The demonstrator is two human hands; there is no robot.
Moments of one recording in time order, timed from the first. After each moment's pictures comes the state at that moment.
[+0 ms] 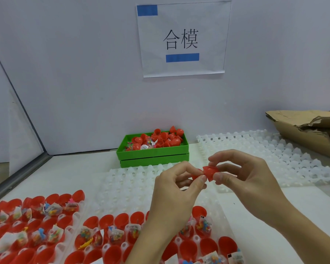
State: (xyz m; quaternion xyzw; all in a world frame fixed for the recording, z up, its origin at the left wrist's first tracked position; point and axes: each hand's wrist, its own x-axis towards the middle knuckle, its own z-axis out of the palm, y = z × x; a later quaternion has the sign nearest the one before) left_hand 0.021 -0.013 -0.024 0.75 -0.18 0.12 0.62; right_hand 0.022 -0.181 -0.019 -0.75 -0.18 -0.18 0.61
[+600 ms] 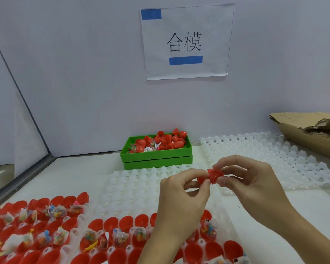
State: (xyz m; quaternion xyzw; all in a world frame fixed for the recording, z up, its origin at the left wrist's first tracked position) left_hand 0.021 -0.015 -0.028 0.78 -0.20 0.20 0.56; right_hand 0.020 -0.176 -0.018 -0.74 -0.19 -0.20 0.61
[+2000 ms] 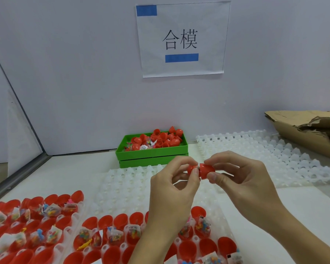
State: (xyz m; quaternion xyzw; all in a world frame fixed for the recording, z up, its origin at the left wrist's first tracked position) left_hand 0.019 -0.016 -0.023 0.73 -0.19 0.20 0.62; right_hand 0.017 -0.171 -0.019 -0.73 -0.20 -0.22 0.62
